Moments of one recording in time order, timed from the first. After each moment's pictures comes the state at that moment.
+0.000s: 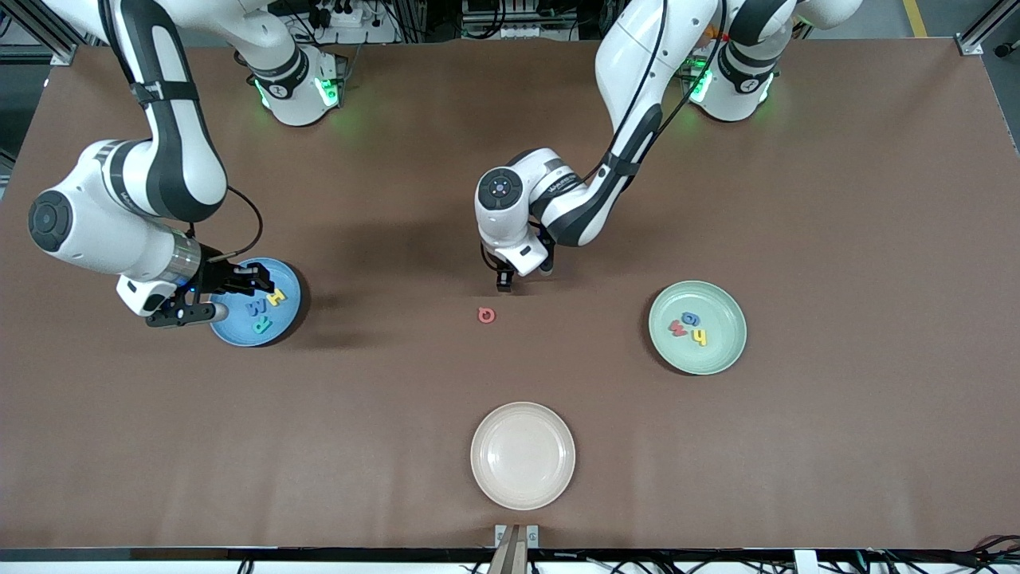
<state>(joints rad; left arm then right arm) -0.84 0.82 -0.07 -1.53 0.05 2.36 -2.44 0.53 0.21 -0.52 -2.04 0.37 2.10 -0.26</state>
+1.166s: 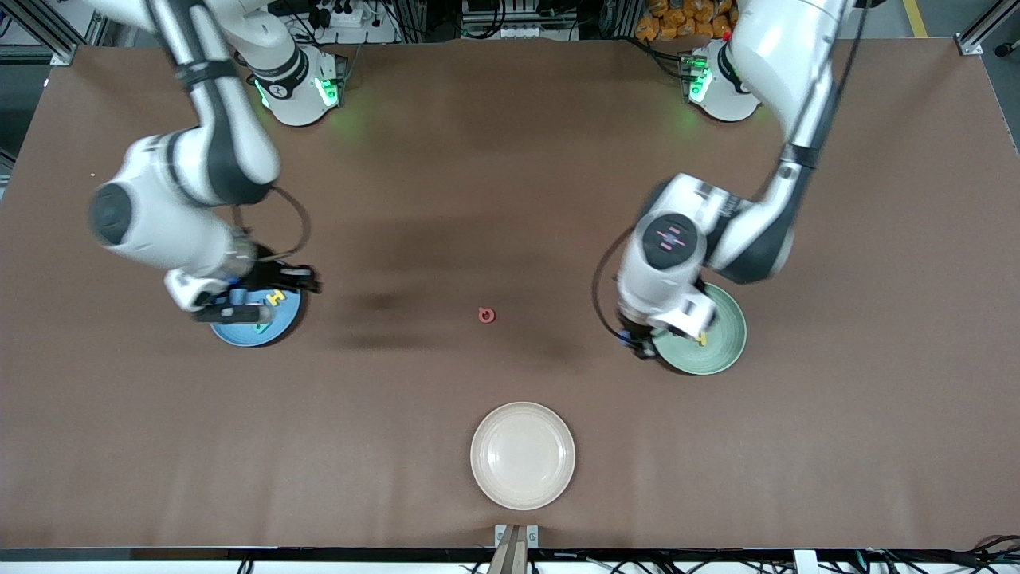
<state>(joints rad) -0.42 0.58 -0.05 -1.55 0.13 2.15 -2.31 0.58 0.21 -0.30 -1.97 0.38 2.18 0.18</state>
